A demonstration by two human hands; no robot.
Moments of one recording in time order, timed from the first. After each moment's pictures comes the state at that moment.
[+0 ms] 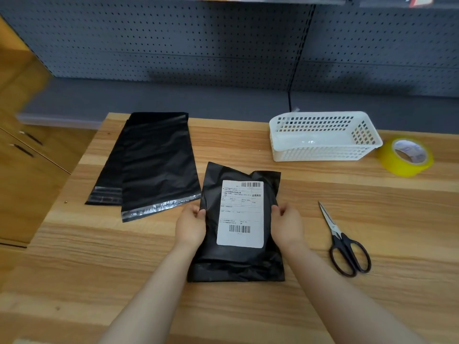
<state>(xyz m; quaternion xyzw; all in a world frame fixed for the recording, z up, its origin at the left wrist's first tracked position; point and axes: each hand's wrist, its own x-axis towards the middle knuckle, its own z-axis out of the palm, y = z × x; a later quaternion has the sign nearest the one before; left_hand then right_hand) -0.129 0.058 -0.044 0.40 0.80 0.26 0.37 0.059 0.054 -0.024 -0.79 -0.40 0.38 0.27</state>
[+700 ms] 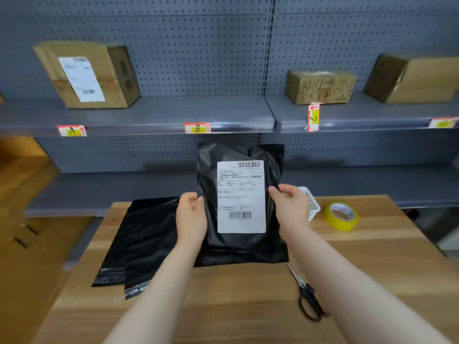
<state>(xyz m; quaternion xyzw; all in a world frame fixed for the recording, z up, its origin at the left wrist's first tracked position) -0.084 0.095 0.177 0.47 0.64 0.52 0.33 0.091 0.079 0.206 -0.66 -0.29 0.36 0.59</state>
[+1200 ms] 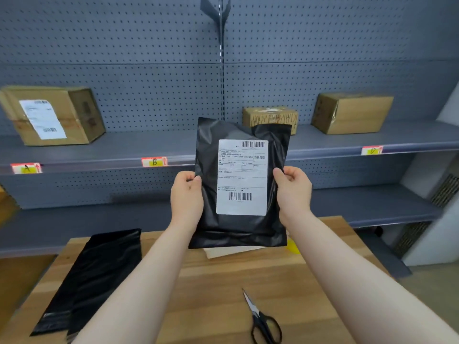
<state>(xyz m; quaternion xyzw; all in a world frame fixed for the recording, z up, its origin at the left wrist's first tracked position) 0.045 0.108 0.281 0.53 0.55 0.57 0.31 0.225 0.077 0.295 -0.60 -0.32 0.28 0.67</state>
